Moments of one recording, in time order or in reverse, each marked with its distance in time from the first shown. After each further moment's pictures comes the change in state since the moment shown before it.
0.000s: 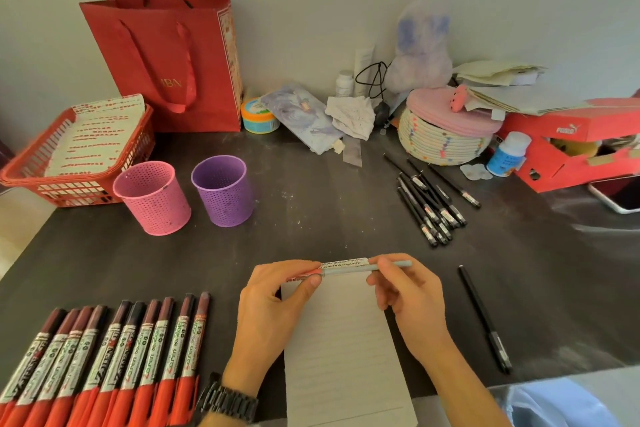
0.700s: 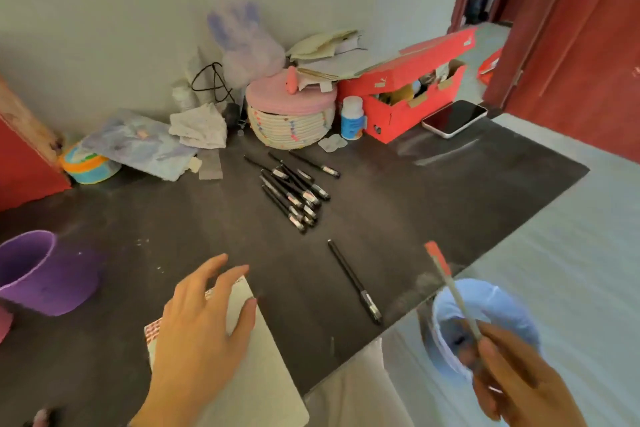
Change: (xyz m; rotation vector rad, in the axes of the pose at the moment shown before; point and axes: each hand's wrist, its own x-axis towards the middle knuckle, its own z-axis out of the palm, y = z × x) left_hand 0.015 0.068 0.055 0.669 -0.290 0.282; right_hand -0.184 -0.012 -0.191 -0.166 0.611 0.035
